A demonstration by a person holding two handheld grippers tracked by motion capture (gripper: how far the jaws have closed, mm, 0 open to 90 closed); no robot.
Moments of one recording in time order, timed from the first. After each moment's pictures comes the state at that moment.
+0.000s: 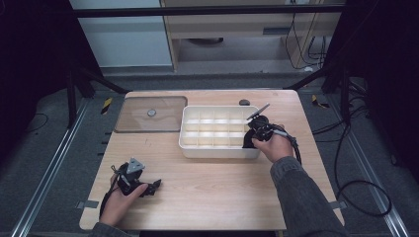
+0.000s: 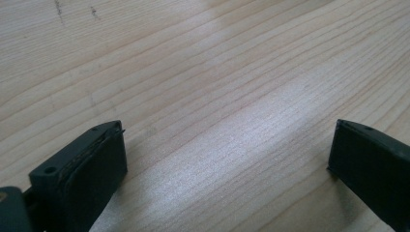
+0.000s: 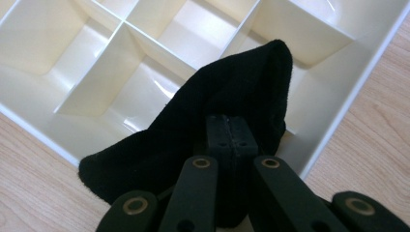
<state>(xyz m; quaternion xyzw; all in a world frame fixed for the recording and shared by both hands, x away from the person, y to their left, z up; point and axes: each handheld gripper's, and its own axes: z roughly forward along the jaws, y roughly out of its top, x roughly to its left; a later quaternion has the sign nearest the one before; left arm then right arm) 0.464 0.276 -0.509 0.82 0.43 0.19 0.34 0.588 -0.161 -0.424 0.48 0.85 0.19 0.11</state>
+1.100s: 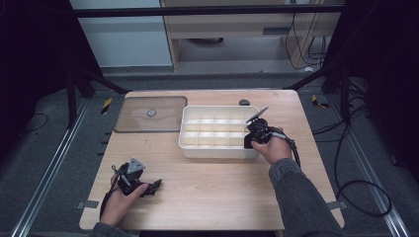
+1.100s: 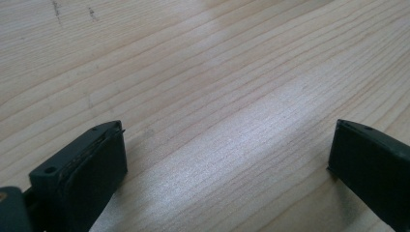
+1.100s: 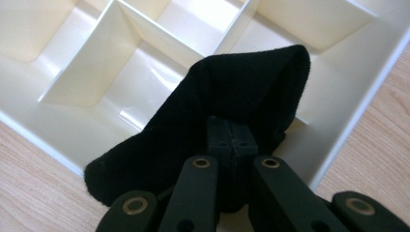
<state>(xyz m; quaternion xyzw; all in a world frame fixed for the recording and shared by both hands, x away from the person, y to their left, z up) 0.464 0.275 -0.509 0.82 0.43 0.19 0.34 0.587 -0.159 -0.435 0.49 0.85 0.17 0.10</state>
